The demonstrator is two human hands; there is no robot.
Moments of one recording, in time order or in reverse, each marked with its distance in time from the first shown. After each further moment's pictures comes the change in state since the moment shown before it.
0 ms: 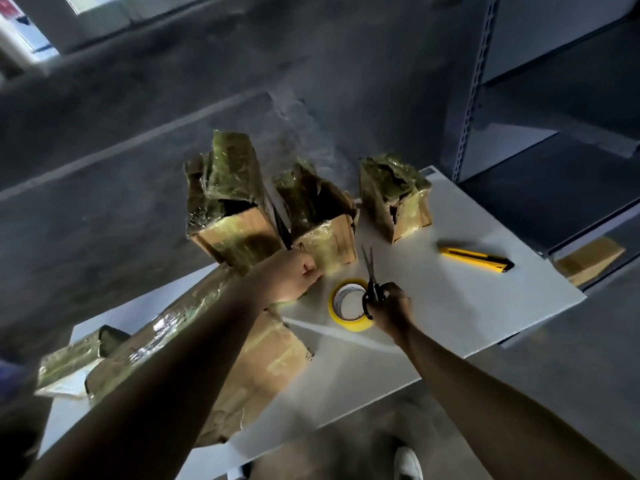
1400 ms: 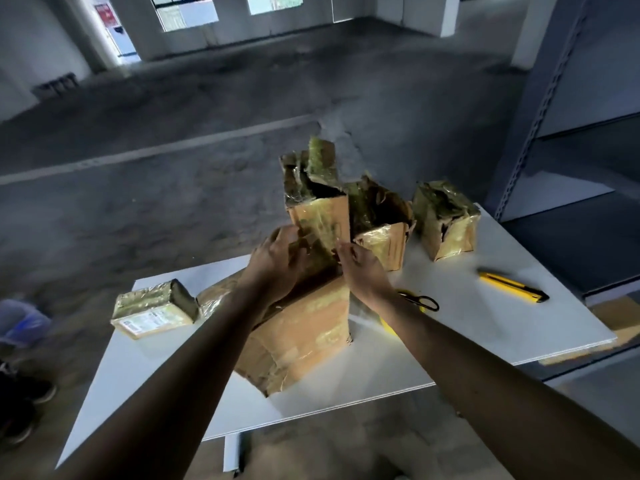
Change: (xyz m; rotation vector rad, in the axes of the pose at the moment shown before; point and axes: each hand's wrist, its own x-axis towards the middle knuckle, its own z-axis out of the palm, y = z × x) left_hand -0.146 -0.075 -0.012 -0.252 0.606 -0.104; right_hand -0.136 -0.139 0.047 -0.008 -0.296 -0.577
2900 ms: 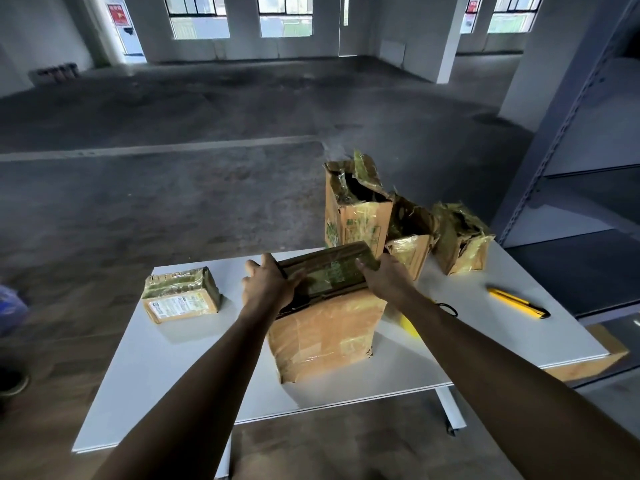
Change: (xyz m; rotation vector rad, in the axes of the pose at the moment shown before) left_hand -0.069 -0.080 -0.035 -0.130 -0.063 -0.588; right_hand -0.023 -0.039 0.051 -0.520 0.085 0.221
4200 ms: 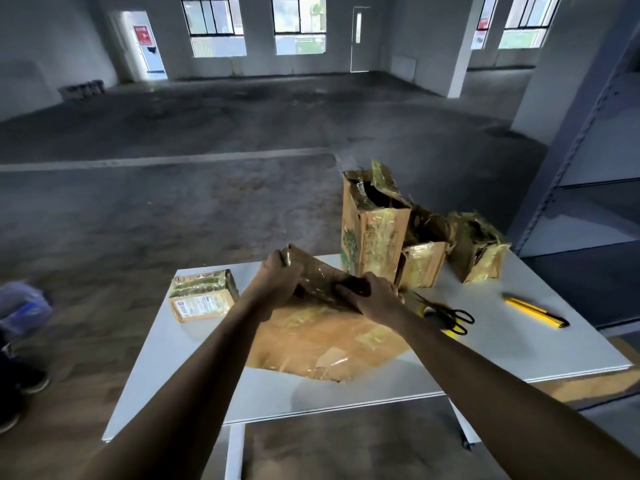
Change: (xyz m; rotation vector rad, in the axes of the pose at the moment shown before) left_hand -0.014 -0.016 -0.043 -0.439 -0.051 0.070; right_hand -0.025 -0.008 0.047 0.076 -0.191 -0.143
